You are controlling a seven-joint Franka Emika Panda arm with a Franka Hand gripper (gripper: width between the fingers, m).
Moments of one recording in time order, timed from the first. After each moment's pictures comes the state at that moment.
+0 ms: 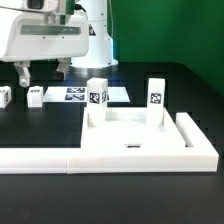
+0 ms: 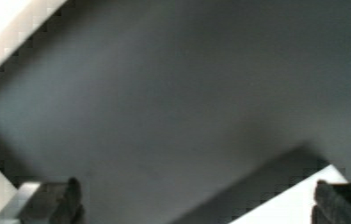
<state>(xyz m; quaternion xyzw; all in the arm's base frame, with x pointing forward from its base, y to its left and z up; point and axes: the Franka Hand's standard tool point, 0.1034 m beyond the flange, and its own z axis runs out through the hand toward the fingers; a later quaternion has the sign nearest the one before) 0.505 -0.106 0.088 0.91 0.41 0.00 0.06</state>
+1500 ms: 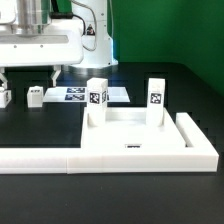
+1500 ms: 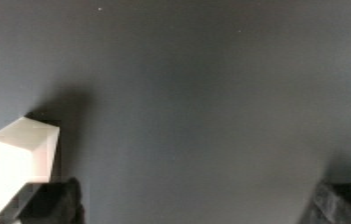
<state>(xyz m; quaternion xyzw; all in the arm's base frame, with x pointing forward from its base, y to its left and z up) 0.466 -0.133 0.066 0.99 0.14 0.00 0.01</state>
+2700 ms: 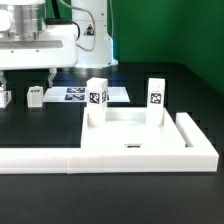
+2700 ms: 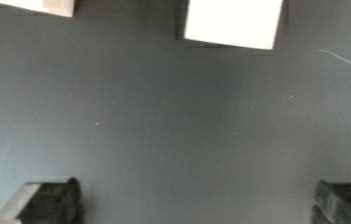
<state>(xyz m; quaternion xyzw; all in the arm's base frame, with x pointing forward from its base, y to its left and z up) 0.423 -0.144 0.052 0.99 0.10 -0.04 0.01</state>
